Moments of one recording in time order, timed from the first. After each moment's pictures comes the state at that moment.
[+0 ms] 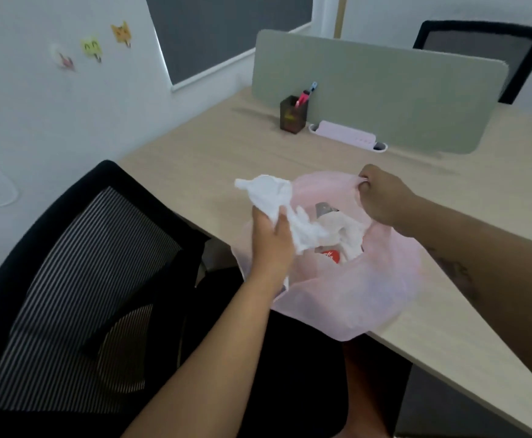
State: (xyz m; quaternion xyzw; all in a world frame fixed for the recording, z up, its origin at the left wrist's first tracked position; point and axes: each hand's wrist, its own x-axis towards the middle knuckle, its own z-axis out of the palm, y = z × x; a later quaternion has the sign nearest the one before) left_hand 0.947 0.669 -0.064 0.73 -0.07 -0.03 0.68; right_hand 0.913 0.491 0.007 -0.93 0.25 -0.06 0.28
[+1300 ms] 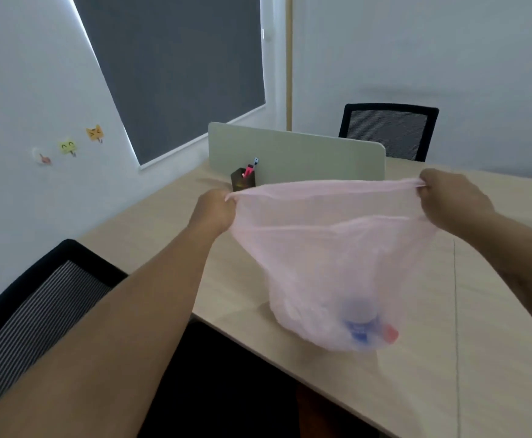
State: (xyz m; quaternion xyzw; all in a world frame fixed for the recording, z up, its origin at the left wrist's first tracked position) left_hand 1.002 0.587 0.088 0.91 -0.16 0.01 0.37; right_hand 0.768 0.291 0.126 -0.91 0.35 -0.20 0.06
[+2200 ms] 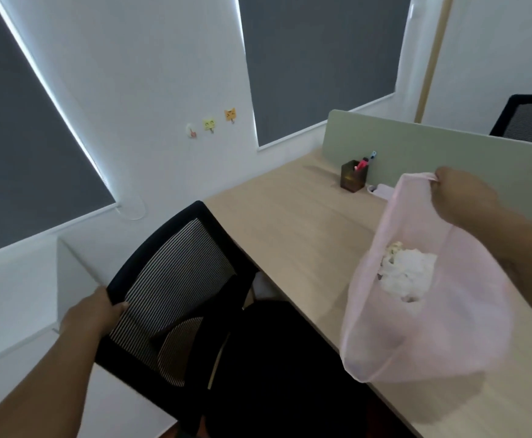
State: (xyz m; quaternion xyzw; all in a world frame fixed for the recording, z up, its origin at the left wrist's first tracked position) left_hand 0.914 1.006 -0.014 0.97 0.25 -0.05 0.05; right_hand 0.930 0.375 0.096 -0.96 0.15 -0.19 0.11
